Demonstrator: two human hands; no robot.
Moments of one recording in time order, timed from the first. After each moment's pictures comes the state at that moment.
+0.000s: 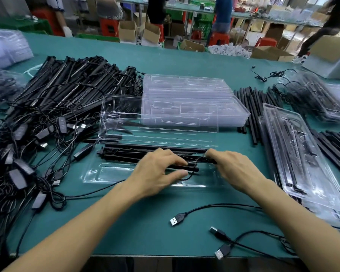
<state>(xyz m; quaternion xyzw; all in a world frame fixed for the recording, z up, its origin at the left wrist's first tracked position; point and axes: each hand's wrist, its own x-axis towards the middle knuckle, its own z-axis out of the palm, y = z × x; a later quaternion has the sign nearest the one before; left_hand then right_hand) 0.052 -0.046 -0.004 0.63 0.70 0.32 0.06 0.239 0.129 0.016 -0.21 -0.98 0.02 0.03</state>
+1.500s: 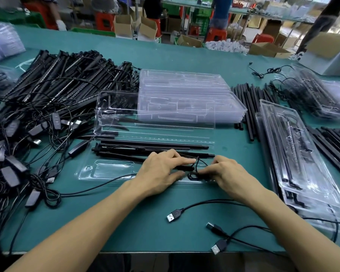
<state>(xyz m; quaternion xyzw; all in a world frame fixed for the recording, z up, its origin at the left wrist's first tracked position) 0.061 -0.026 -0.026 0.63 0.73 0.24 0.10 0.254 0.109 0.007 -0.25 -0.96 0.16 -0.02</state>
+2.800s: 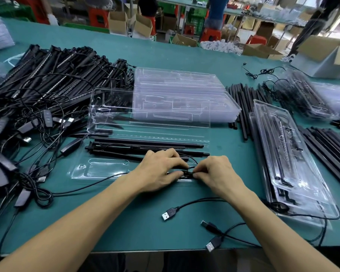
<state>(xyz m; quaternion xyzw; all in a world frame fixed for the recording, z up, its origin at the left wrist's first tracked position) 0.061 -0.023 -0.020 0.66 0.71 0.20 0.14 0.234 0.094 0.001 -0.34 -0.92 0.21 0.06</state>
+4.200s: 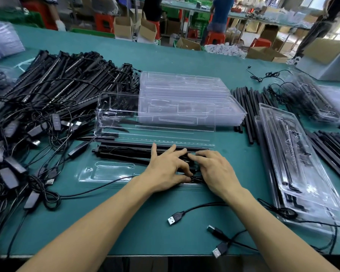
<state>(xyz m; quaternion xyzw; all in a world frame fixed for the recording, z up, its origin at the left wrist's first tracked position) 0.064 -0.010 -0.017 0.62 0.75 0.19 0.16 0.212 0.106 -0.018 -0.29 -0.95 0.08 0.08</state>
